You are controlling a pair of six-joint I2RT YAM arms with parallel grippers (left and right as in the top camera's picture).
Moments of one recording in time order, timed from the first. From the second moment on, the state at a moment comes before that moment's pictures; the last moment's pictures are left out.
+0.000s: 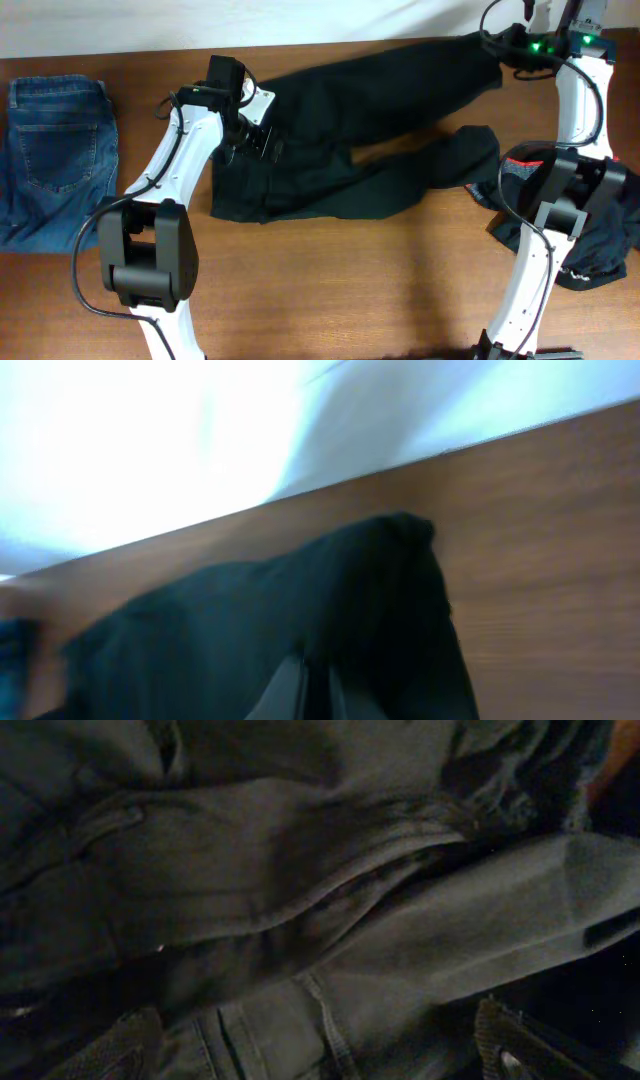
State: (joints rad) left arm -0.19 2.08 1.72 -0.93 0.26 0.18; right arm -0.33 2.57 2.52 -0.81 -0.69 0.11
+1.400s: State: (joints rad) left arm -0.18 2.08 2.47 -1.68 0.21 0.10; right arm -0.21 2.14 2.92 -1.69 -0.28 0.02
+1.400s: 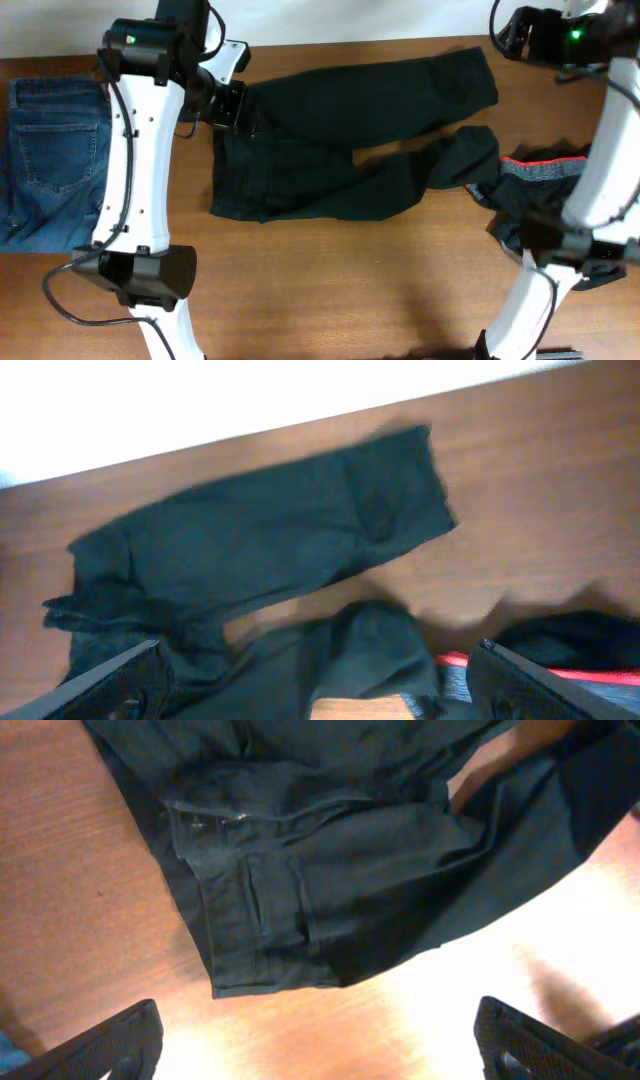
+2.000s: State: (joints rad) left arm -0.22 1.78 2.26 -1.66 -0.03 -0.12; right arm -0.12 1.63 1.92 -1.64 -0.11 0.08
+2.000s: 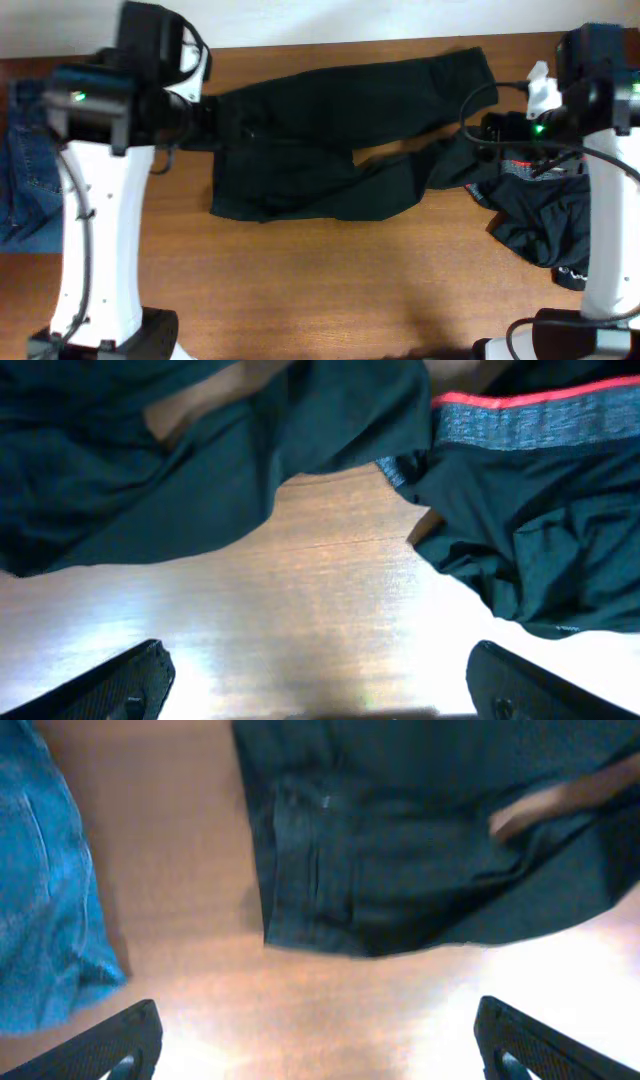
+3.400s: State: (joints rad) left arm 0.01 1.78 1.14 -0.76 0.35 0.08; right arm -0.12 1.63 1.83 -1.52 -0.16 0.08
